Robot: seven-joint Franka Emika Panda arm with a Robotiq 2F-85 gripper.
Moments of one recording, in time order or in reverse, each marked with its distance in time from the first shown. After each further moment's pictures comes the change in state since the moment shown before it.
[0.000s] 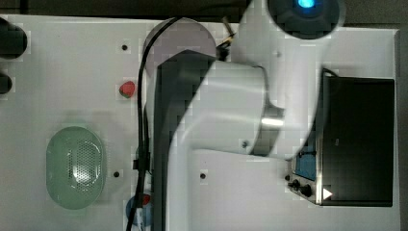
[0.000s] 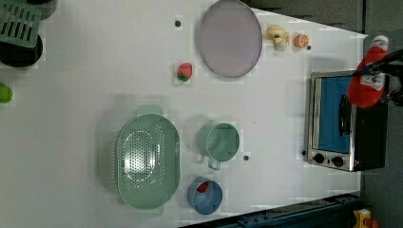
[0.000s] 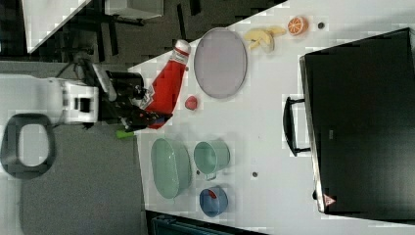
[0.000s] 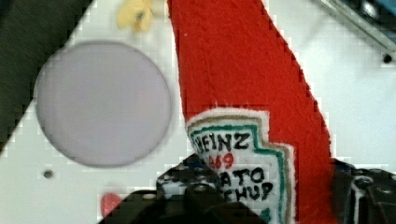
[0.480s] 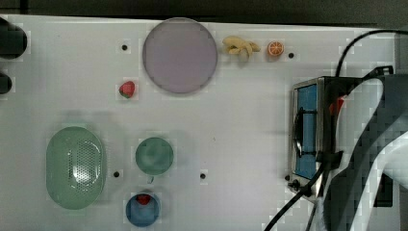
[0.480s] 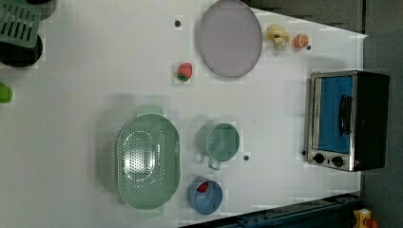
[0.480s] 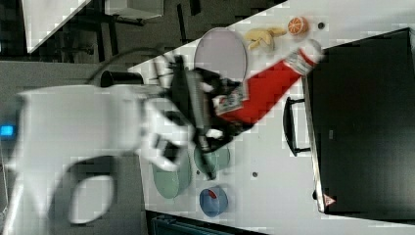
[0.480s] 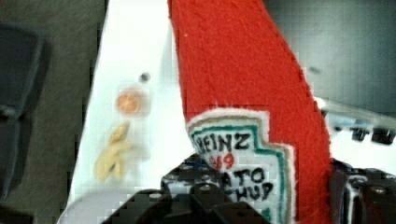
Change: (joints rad) arm -0.125 -0.022 -0.245 0.158 -0.034 0.033 0.001
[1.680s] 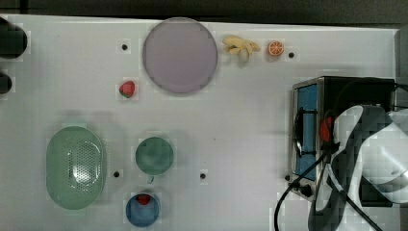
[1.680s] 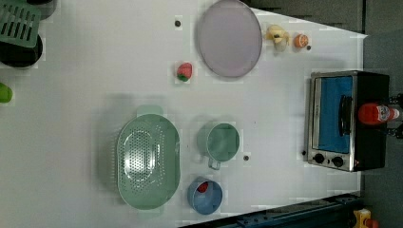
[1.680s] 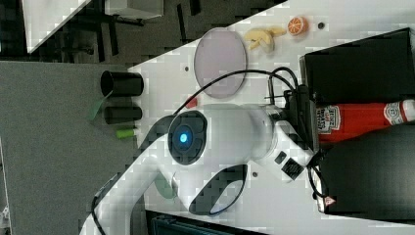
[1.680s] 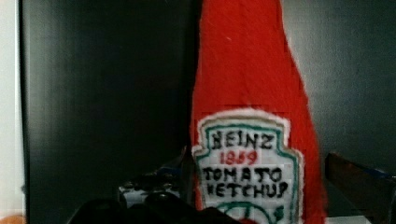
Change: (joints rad) arm -0.134 0.237 -0.115 -0.320 0.100 0.411 -0.003
